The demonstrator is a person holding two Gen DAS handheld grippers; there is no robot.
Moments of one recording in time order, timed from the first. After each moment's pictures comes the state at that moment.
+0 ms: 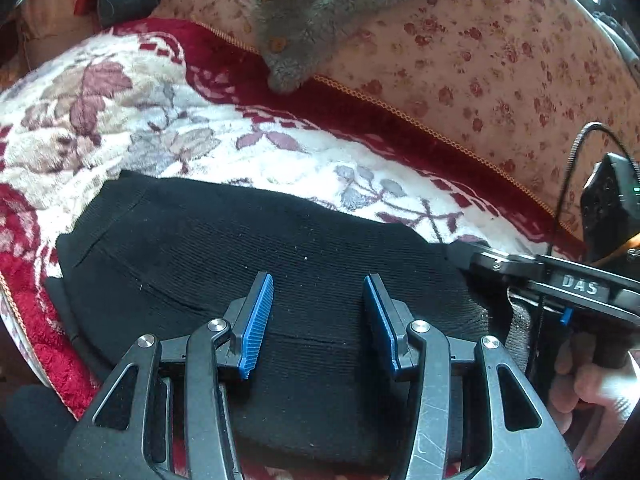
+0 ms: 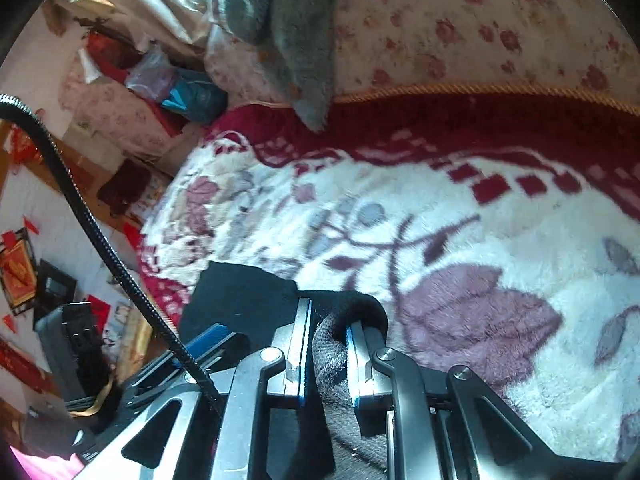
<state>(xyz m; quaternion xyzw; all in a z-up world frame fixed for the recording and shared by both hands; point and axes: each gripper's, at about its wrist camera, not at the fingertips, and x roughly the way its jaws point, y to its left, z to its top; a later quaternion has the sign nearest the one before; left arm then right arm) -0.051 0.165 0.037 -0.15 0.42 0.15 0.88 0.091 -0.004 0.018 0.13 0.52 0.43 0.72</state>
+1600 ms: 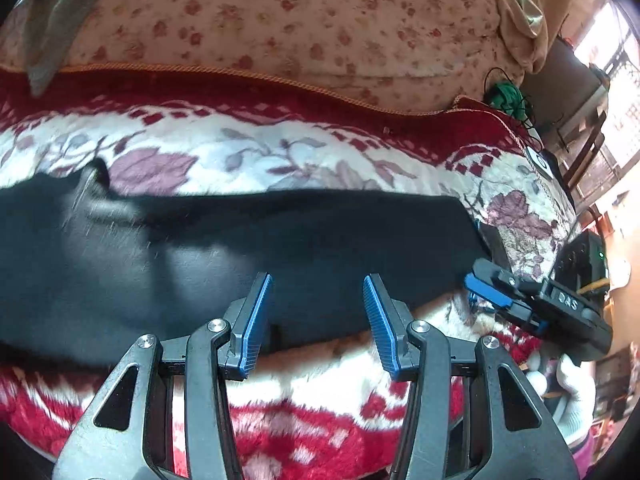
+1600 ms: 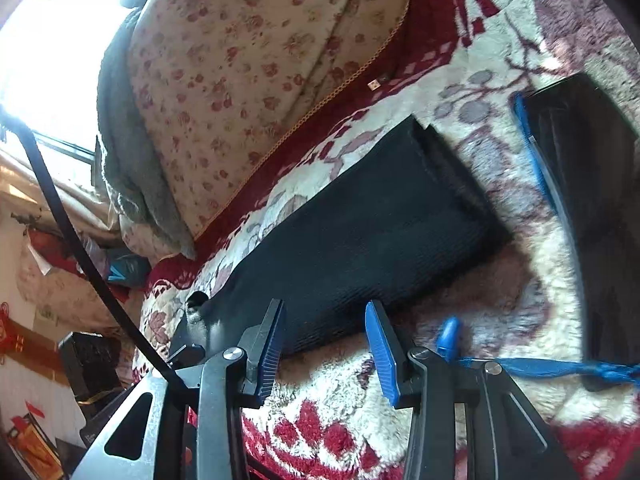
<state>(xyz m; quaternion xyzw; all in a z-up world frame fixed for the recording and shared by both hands) -0.036 -0.050 0.067 -0.12 0.49 -0.15 0.85 -0.060 -0.363 0.037 0.35 0.46 0.18 0.79</state>
